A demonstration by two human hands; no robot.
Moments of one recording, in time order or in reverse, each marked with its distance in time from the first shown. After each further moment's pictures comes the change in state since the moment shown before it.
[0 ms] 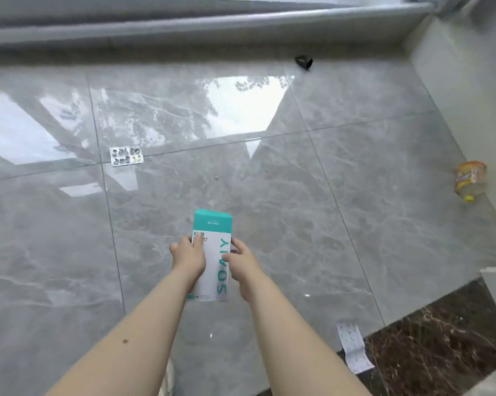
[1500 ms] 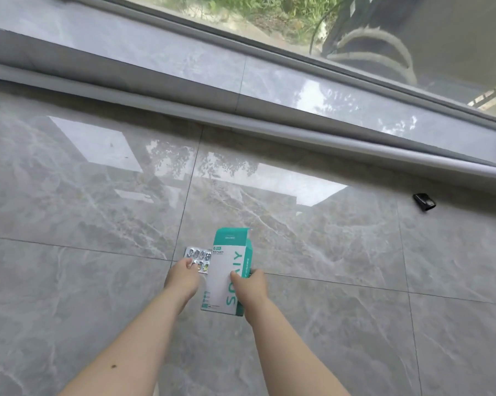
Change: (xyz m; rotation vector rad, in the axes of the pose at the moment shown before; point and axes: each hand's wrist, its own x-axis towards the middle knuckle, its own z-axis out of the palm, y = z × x) left_hand 0.303 0.112 -0.203 -0.302 0.124 -0.213; right_hand 0.240 -0.246 0.233 -0.380 0.081 -0.020
